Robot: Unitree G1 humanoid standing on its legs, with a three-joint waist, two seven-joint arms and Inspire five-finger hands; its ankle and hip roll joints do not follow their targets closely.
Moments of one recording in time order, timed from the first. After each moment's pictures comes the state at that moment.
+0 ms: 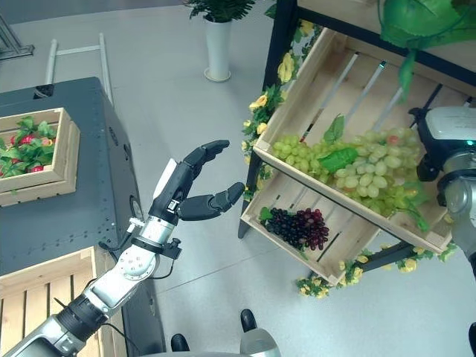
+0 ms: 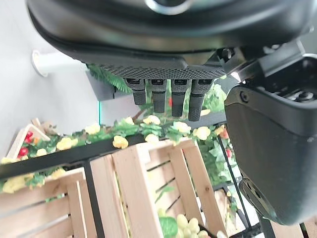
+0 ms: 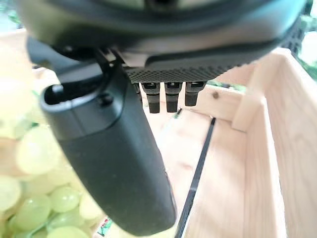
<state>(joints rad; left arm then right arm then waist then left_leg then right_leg) -0.25 0.53 -0.58 0.00 -0.13 -0.40 0.35 -0.47 -1.24 0.21 0.43 -0.59 0.06 -0.05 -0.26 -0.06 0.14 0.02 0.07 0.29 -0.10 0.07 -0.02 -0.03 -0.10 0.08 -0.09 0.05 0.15</state>
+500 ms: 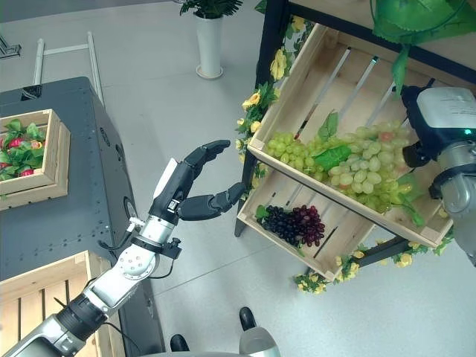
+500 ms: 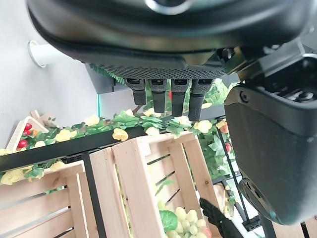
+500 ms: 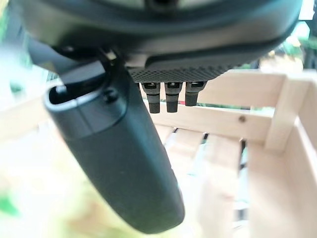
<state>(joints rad) -0.26 0.54 -0.58 0.00 -0.13 -0.40 0.33 -0.34 -1.20 0.05 0.22 -0.26 0.05 -0.12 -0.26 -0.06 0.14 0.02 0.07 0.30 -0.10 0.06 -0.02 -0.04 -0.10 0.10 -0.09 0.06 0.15</state>
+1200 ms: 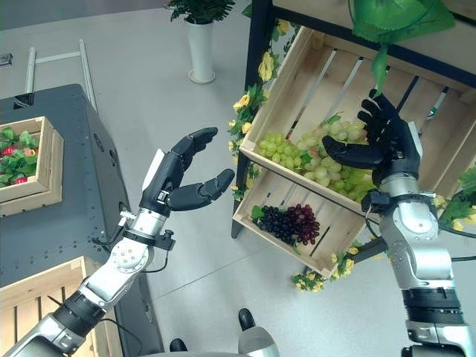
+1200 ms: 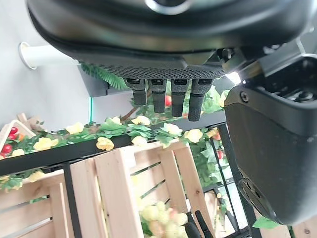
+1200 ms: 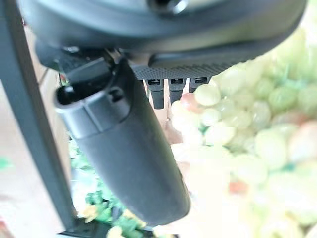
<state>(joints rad) -0.26 0.52 -0.50 0.00 -0.17 -0.42 0.31 -0.23 -0.76 -0.15 -0.04 0.72 0.07 -0.11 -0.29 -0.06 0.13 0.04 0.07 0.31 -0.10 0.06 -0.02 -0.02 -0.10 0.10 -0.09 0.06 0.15</state>
